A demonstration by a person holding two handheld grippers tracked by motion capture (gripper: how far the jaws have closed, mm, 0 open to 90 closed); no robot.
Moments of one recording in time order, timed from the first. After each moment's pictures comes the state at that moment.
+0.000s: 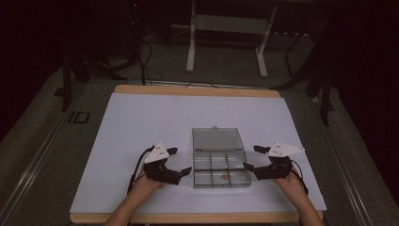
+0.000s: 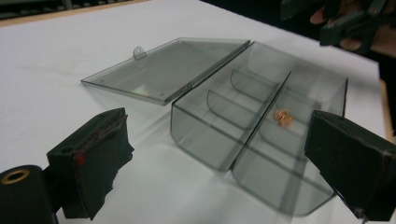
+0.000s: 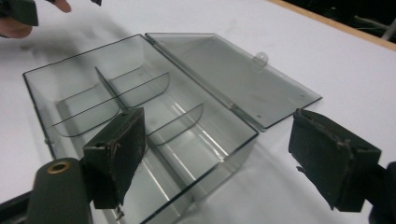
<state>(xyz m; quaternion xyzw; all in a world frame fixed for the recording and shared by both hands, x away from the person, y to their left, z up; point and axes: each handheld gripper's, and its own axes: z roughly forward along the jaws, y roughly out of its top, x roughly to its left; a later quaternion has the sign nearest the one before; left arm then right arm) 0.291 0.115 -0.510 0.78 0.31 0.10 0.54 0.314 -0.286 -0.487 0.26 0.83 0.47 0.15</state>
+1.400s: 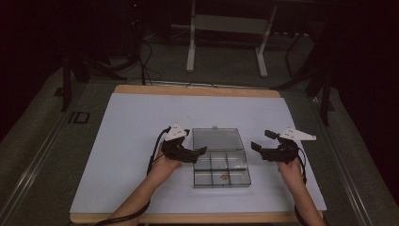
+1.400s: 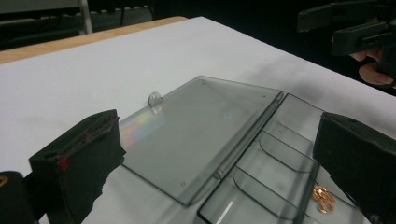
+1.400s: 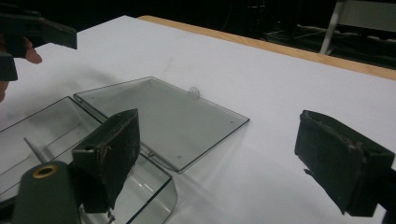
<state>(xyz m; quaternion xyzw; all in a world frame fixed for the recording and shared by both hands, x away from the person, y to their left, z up) 0.347 0.071 -0.493 0.77 0.33 0.13 0.53 0.353 -0.309 -0.478 0.35 0.76 0.51 0.18</state>
